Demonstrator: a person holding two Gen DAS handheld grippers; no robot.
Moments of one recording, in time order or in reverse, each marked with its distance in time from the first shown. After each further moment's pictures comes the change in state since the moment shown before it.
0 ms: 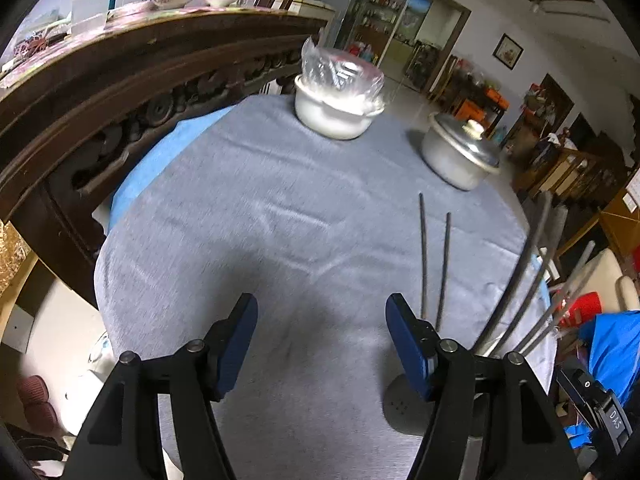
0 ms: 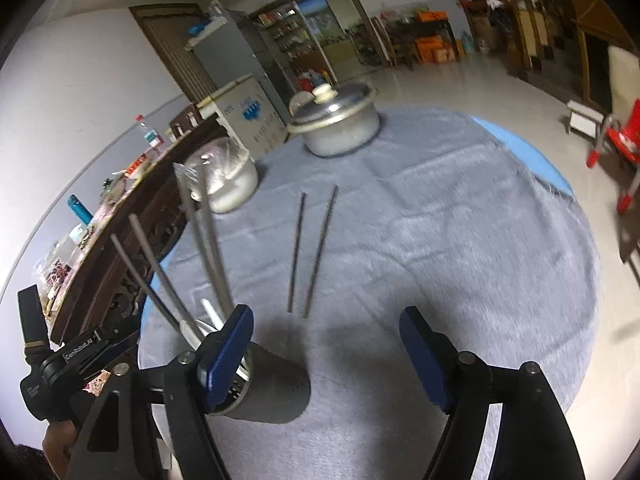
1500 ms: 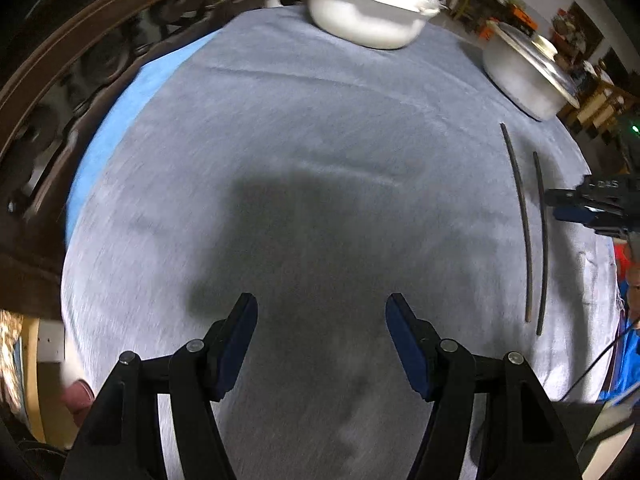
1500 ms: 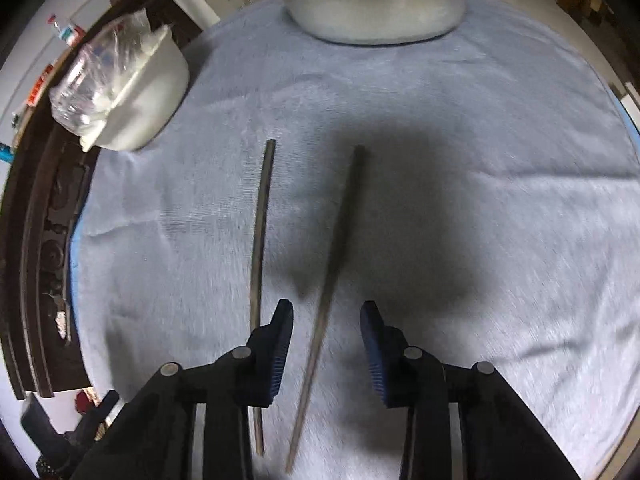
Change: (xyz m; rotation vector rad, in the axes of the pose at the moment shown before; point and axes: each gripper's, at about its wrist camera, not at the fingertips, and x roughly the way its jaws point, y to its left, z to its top) left arm 0.136 0.023 0.046 0.110 0.312 0.125; right arm 0.287 0.037 0.137 -0.132 0.594 -0.134
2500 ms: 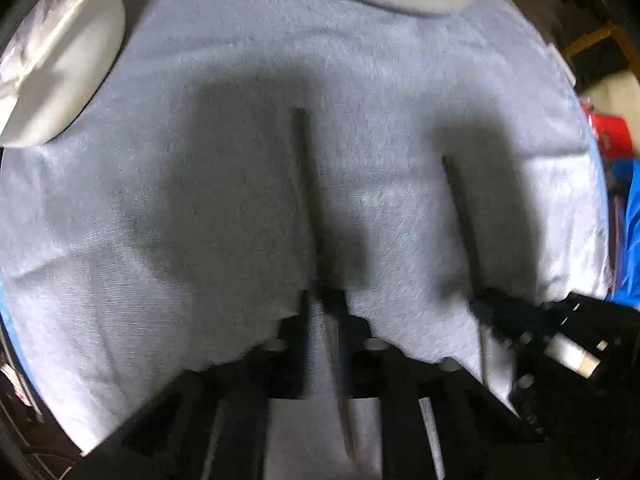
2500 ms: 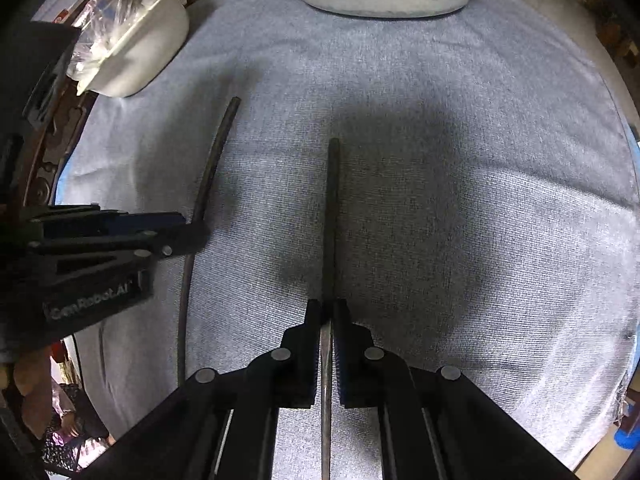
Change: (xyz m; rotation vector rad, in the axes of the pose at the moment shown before) left arm 0.101 -0.236 0.130 0.391 0.405 -0.023; right arm -0.010 -0.046 -0.004 -0.155 0.089 -0.022
